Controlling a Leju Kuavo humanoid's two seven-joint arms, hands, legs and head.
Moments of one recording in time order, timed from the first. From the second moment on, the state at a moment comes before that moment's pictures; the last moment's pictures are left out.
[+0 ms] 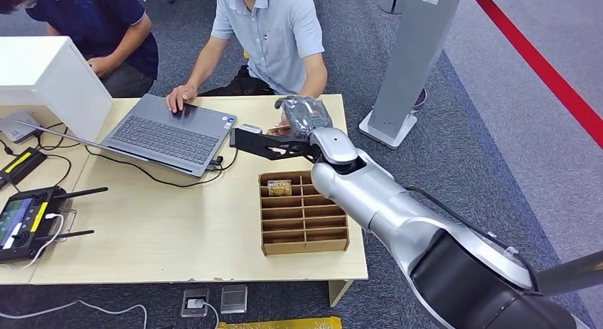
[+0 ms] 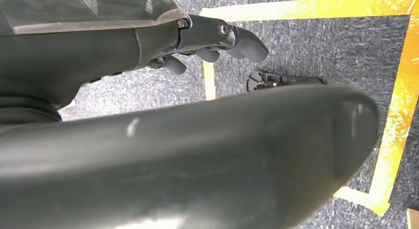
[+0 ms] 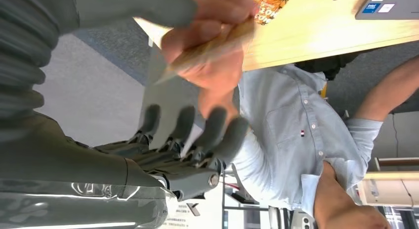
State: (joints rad) left arm -0.11 0.09 -1.20 -0.19 1.36 0.16 0.07; right arm -1.07 0.19 1.02 -0.51 0.66 -0.12 0.25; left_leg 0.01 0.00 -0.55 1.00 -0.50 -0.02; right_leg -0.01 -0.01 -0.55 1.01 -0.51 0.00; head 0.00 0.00
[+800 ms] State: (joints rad) left arm -0.10 0.09 -1.21 -0.19 1.43 0.21 0.09; right arm -0.66 -0.04 0.85 -1.20 0.36 -0.37 0.19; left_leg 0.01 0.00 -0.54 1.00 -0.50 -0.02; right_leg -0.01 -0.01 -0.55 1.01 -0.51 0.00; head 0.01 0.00
